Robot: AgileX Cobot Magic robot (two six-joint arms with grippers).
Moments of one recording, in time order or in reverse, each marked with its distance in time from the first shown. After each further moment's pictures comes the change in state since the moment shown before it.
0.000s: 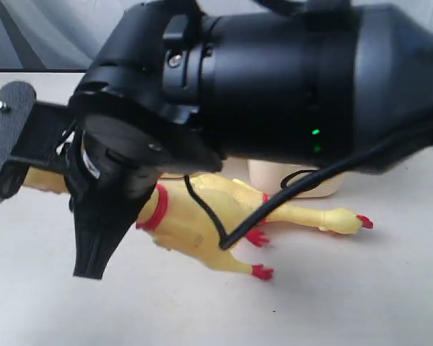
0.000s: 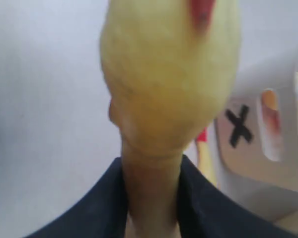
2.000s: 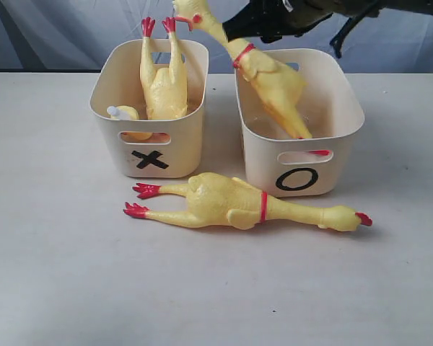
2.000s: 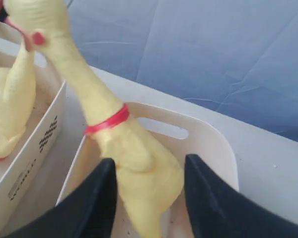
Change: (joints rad) left arm 0.000 0.000 0.000 0.000 0.000 0.000; right arm -0.546 -0.021 0.000 -0.509 -0.146 0.873
